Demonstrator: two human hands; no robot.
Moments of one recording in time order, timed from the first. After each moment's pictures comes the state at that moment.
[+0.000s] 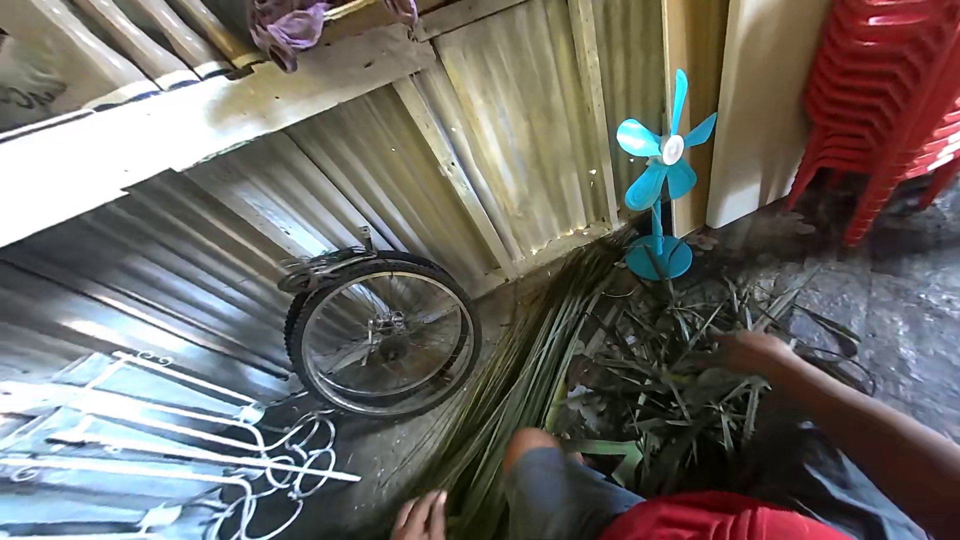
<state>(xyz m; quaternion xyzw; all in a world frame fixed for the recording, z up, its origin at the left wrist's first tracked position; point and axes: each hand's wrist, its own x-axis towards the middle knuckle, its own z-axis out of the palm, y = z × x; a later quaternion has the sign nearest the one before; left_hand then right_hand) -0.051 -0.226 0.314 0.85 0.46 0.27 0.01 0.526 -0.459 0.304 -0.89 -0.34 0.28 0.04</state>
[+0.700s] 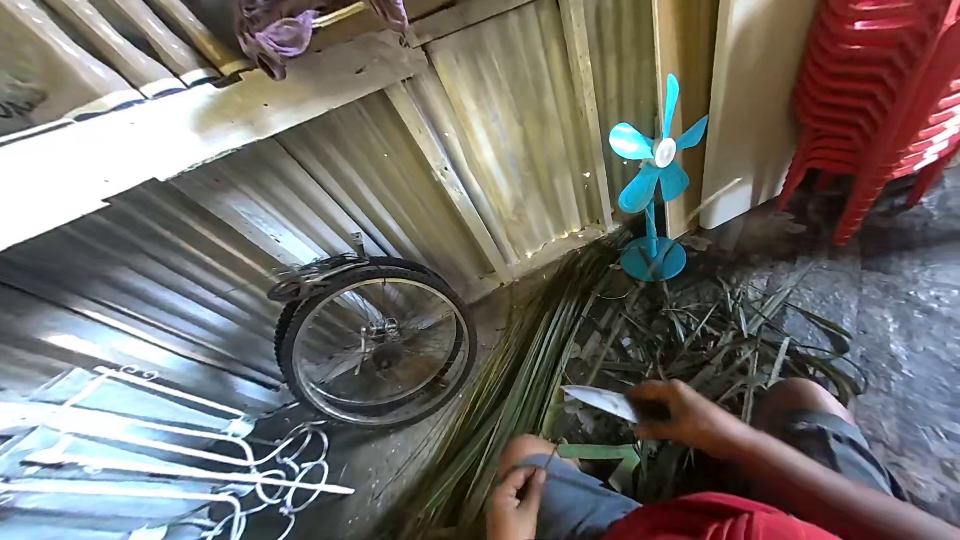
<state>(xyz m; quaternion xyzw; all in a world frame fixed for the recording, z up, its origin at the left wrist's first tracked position) 0.082 -0.302 0.331 0.79 0.39 0.26 0.39 0.384 -0.454 0.354 -0.60 -0.48 0.39 0.50</state>
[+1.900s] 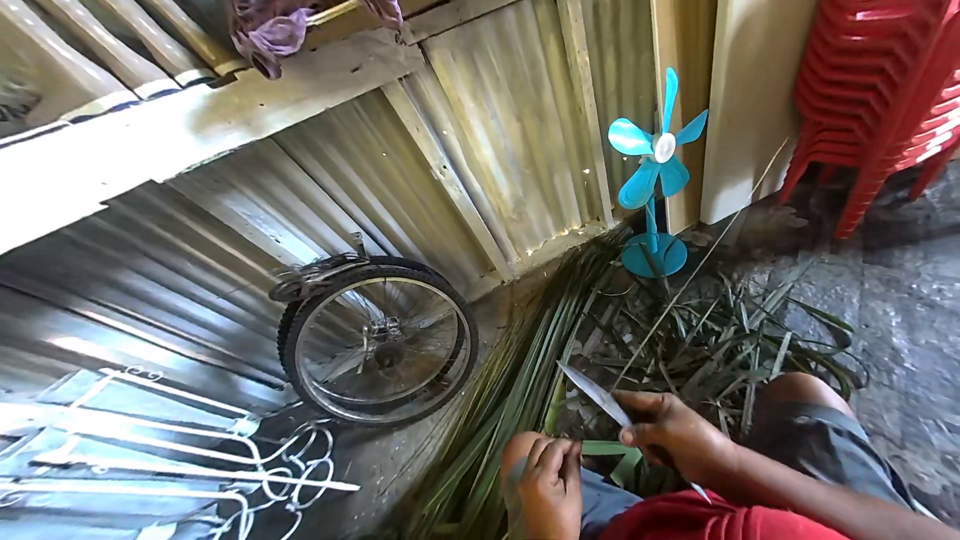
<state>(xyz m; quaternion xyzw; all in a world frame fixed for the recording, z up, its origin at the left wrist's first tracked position) 0.141 -0.327 0.336 0.85 0.26 0.42 0.17 0.340 -0.451 0.363 -0.45 -0.25 0.57 0.64</state>
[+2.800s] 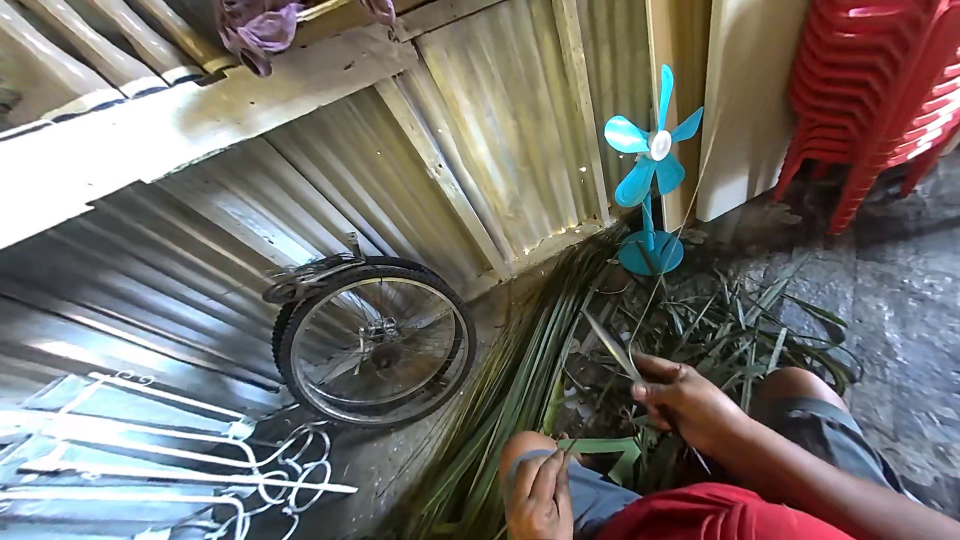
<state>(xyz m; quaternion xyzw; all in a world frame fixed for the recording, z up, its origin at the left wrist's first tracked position) 0.118 -0.328 0.335 0.86 0.23 0.44 0.05 0.360 -0.451 0.383 -0.43 -0.17 0.52 0.72</state>
